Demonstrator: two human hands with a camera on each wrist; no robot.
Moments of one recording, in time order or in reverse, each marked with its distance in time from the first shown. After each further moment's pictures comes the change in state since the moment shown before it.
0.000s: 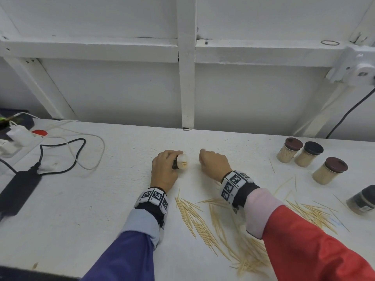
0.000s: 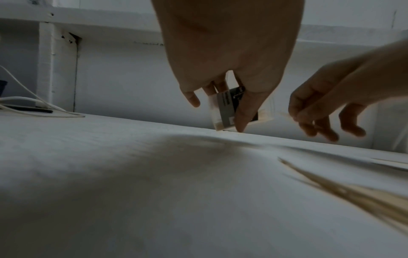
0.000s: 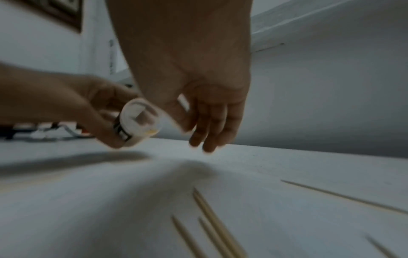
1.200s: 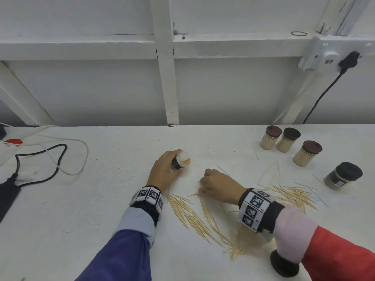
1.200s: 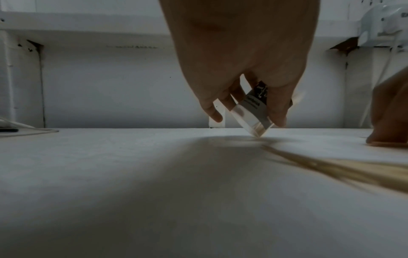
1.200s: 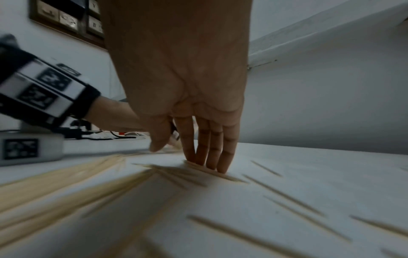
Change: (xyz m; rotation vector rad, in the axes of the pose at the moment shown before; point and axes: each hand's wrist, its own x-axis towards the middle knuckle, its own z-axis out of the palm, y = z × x) left_hand -0.005 0.011 0.012 -0.259 -0.236 0.085; right_hand -0.092 0.019 0.002 0.143 -0.320 -0.038
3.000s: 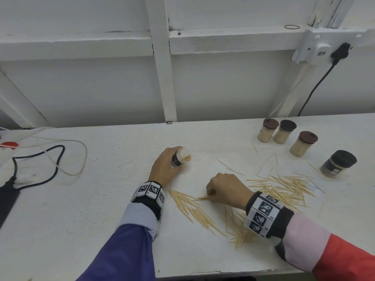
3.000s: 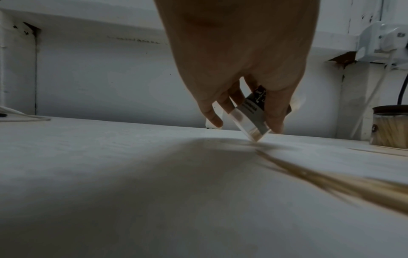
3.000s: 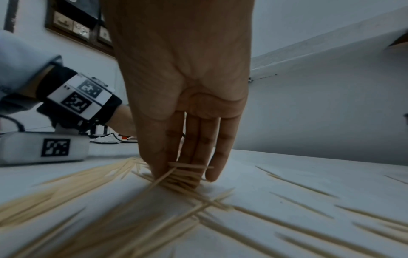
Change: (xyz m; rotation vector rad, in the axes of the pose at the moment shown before) left_hand 0.000 -0.001 -0.002 -0.065 -0.024 0.002; right_hand -0.031 -0.016 0.007 -0.136 0.042 0.010
